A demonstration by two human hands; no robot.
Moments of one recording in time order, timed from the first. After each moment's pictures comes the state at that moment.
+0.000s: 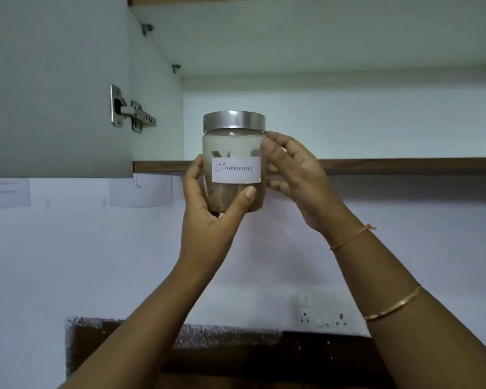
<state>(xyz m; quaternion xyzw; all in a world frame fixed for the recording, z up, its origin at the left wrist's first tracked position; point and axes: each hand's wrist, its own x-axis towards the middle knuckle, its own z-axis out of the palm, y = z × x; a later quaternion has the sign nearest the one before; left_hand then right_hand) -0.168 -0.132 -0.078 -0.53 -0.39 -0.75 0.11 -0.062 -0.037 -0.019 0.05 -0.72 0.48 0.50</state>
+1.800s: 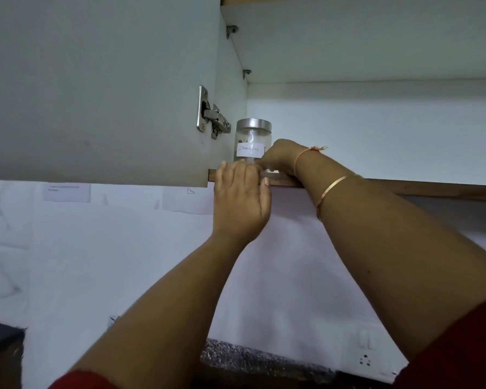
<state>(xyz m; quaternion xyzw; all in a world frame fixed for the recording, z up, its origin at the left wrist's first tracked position) -0.305 -0.106 -0.040 -0.43 -0.60 -0.42 0.53 -0.245 -0.047 0.076 -0.29 -0.91 0.10 0.26</state>
